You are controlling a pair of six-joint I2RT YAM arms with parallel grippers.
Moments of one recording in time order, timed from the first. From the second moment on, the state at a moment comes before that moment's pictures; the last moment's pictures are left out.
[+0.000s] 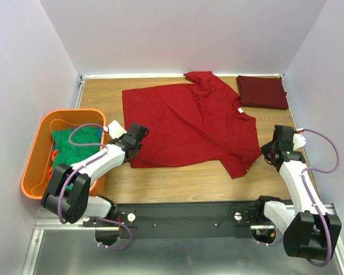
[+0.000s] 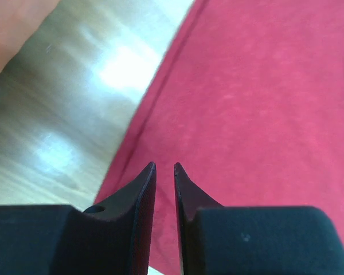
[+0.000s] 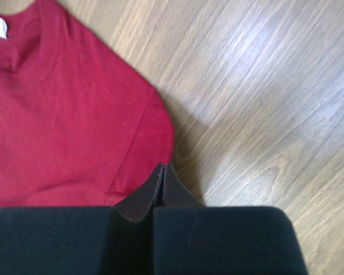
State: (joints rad) left arm -0.47 1.33 0.71 -0.40 -0.55 -1.14; right arm -0.12 0.96 0.61 -0.52 0.26 0.84
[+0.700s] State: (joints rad) left arm -0.55 1.43 0.76 -0.55 -0.51 -1.27; right arm -0.13 1.00 0.56 -0.44 0.12 0.84
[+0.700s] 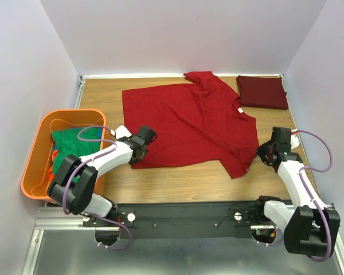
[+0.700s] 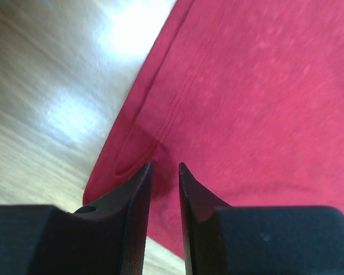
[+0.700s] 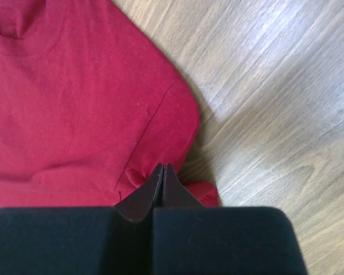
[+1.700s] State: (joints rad) left arm -0.65 1.22 0.72 -0.64 -0.52 -1.31; right arm -0.13 1.00 0.53 -0.41 0.08 0.84
